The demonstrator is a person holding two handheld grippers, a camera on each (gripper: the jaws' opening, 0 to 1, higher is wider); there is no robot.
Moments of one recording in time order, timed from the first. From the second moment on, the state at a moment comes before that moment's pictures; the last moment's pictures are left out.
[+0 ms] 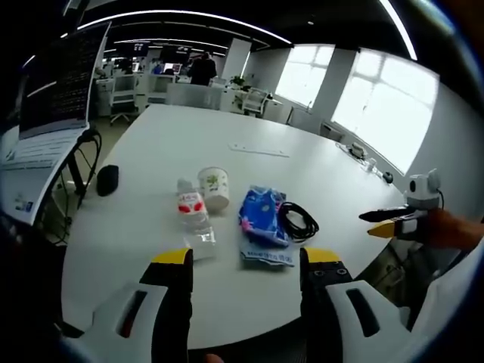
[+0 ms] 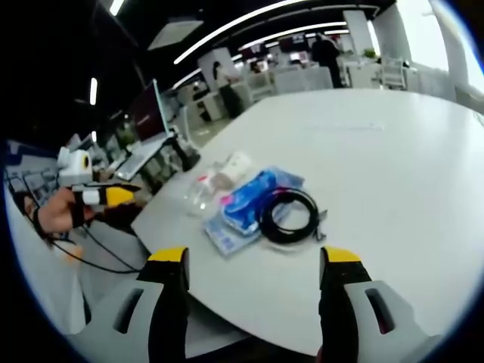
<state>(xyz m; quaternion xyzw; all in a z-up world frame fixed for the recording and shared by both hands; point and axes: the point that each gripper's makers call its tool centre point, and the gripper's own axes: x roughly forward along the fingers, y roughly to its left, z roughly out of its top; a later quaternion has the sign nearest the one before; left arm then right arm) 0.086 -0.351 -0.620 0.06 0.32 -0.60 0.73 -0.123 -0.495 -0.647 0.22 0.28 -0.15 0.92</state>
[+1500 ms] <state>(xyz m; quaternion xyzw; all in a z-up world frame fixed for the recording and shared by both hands) 0.123 -0.388 -0.665 0.08 0.37 -0.58 0.72 -0.102 -0.481 -0.668 0.21 0.29 -0.11 0.93</state>
